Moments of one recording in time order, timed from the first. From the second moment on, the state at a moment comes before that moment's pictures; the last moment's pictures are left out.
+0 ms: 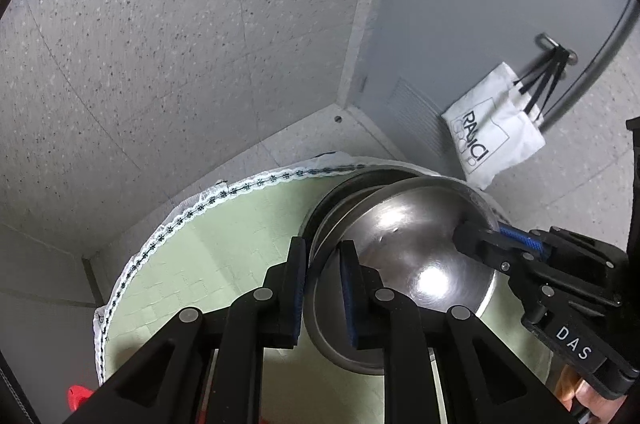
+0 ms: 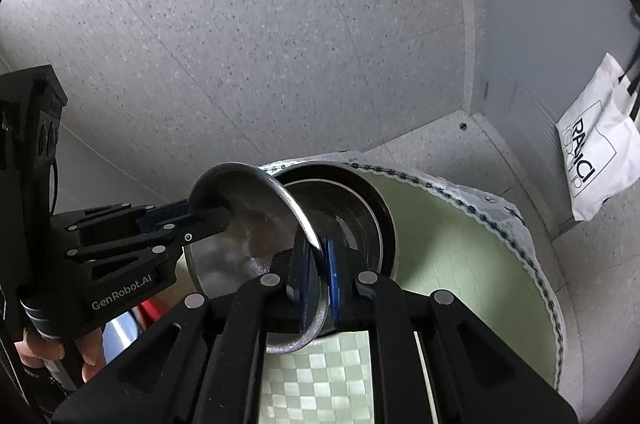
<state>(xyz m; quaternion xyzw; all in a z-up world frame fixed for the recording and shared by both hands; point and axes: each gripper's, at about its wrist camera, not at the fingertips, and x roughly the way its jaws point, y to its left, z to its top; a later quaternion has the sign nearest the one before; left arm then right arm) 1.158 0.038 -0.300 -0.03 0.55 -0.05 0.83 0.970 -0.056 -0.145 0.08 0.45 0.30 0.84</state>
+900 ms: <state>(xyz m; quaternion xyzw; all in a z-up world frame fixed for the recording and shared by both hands) 1.167 0.026 -0.328 -0.04 0.55 -0.04 0.83 0.975 -0.062 -0.162 0.06 0.46 0.25 0.85</state>
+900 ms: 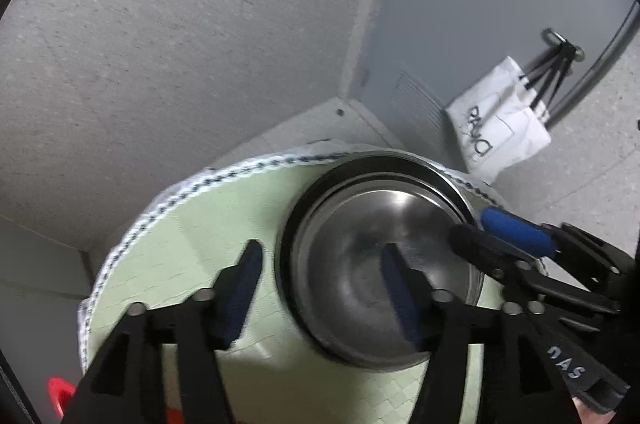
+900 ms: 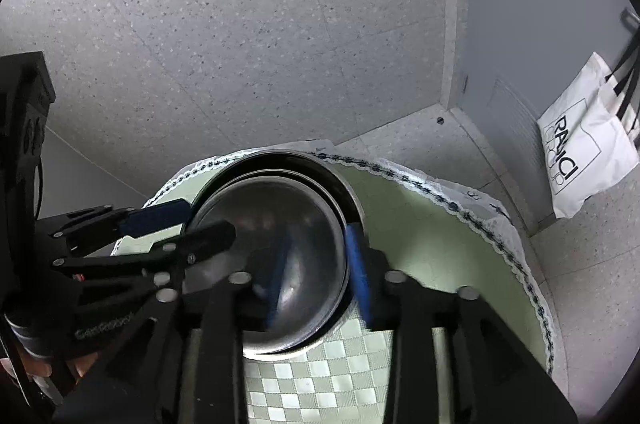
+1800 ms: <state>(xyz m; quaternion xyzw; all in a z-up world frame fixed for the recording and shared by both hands) 1.003 0.049 -0.238 -0.11 0.51 0.00 0.86 0.859 -0.124 -0.117 0.11 0.42 0.24 0.87</state>
